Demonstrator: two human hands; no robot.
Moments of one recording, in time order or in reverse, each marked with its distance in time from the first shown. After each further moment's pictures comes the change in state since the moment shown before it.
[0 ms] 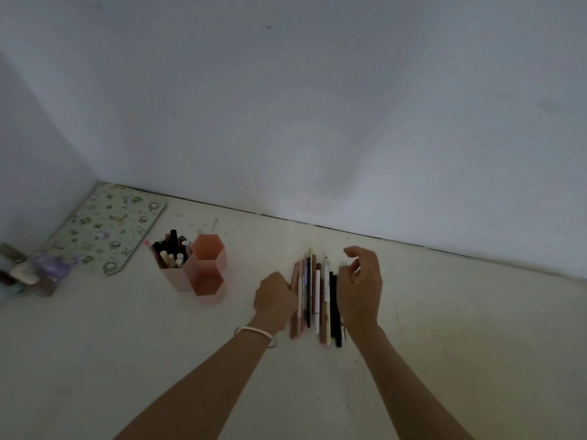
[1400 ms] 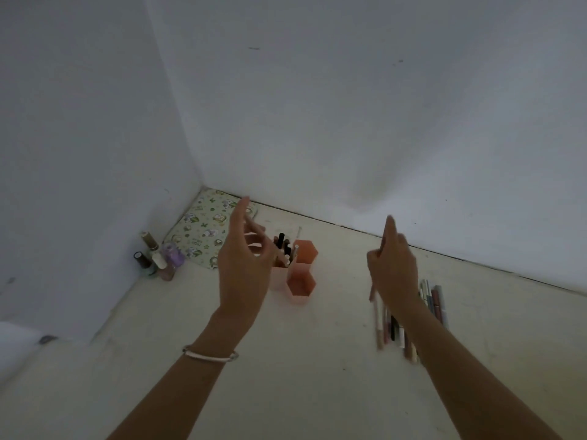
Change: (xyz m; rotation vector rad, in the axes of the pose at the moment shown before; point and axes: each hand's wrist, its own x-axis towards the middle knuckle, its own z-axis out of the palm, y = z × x) left_hand -0.036 -0.099 -0.198 -0.574 0.650 0.468; right_hand 0.011 -0.085 0.074 -0.369 -0.275 -0.081
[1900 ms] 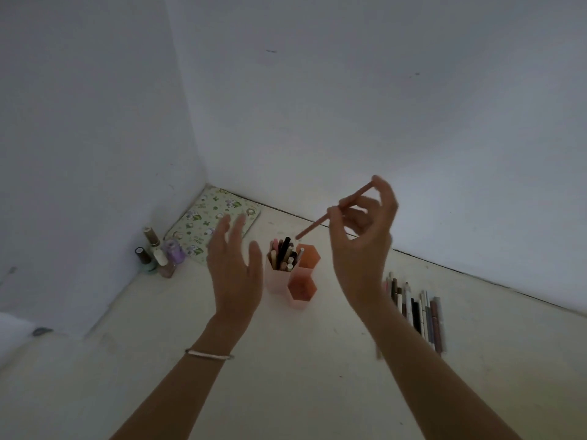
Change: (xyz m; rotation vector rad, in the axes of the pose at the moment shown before) left_hand 0.001 -0.053 0.003 0.332 0.102 0.128; right_hand -0.022 -0.120 -0.032 0.909 0.219 -0.285
